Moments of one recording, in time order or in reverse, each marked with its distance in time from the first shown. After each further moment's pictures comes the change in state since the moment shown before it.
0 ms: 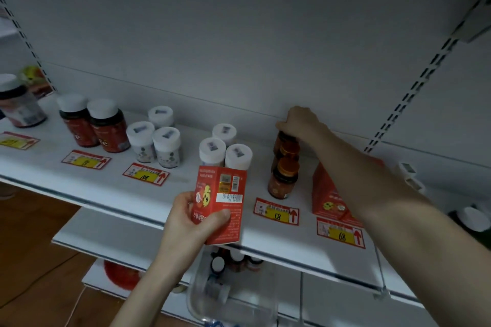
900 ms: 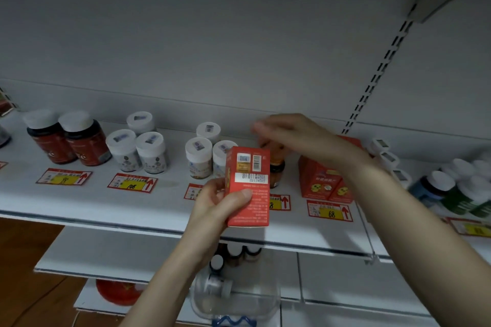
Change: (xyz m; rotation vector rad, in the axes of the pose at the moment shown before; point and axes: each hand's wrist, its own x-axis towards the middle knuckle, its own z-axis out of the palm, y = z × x) left_hand 0.005 0.021 0.025 -0.195 -0.346 -0.041; right_hand -0.154 -0.025 -0.039 0.648 -0.159 -0.294
